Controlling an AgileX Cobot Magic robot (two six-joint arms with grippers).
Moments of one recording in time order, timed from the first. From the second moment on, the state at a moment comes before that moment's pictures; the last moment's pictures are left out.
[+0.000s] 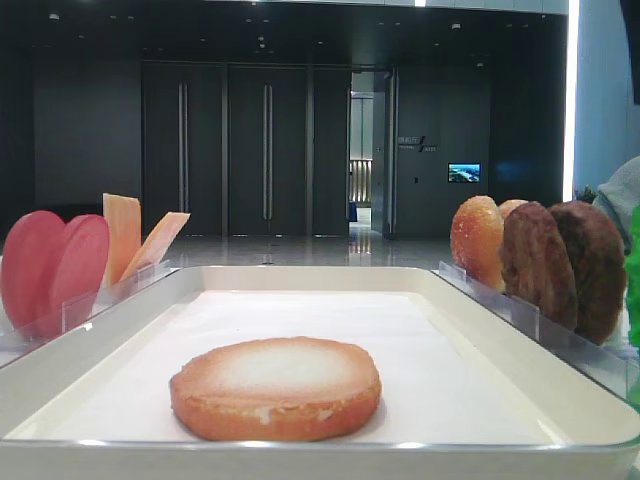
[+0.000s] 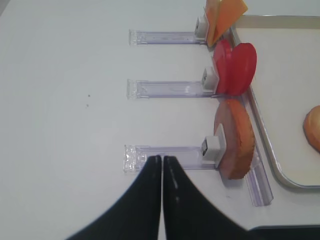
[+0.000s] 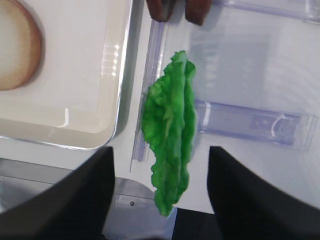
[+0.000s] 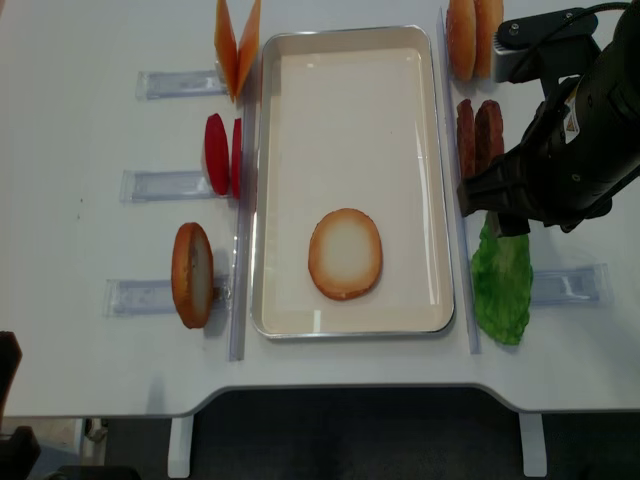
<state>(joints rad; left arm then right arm) 0.10 -0.02 -0.47 -0.11 1.11 0.08 0.61 1.33 -0.99 0.01 1.16 0.41</state>
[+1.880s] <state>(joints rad) 0.10 -0.02 -0.47 -0.11 1.11 0.08 0.61 1.38 -0.93 0.03 1.12 0.41</state>
